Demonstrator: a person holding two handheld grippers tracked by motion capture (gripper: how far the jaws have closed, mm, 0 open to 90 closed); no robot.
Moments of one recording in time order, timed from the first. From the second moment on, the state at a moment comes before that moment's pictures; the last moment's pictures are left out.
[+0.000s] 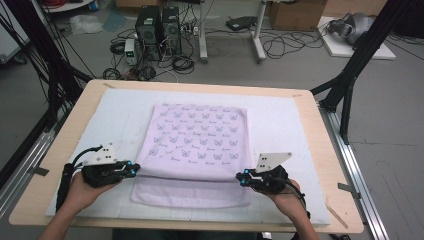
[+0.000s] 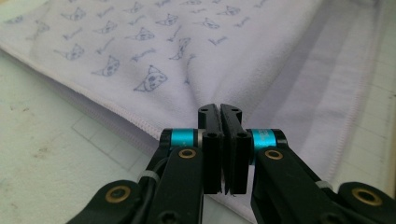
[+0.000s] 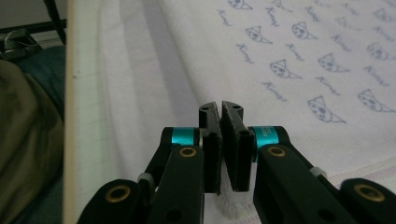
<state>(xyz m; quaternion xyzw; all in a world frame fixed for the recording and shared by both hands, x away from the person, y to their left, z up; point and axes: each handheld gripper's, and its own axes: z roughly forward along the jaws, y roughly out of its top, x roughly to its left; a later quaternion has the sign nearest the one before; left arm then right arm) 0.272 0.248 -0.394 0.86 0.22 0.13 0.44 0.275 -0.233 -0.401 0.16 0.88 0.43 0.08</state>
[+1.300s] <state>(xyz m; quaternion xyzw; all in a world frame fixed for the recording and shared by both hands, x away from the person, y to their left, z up) 0.240 0.240 -0.417 0.88 0.18 0.06 0.44 0.243 -0.241 -0.424 0.13 0.88 0.44 0.04</state>
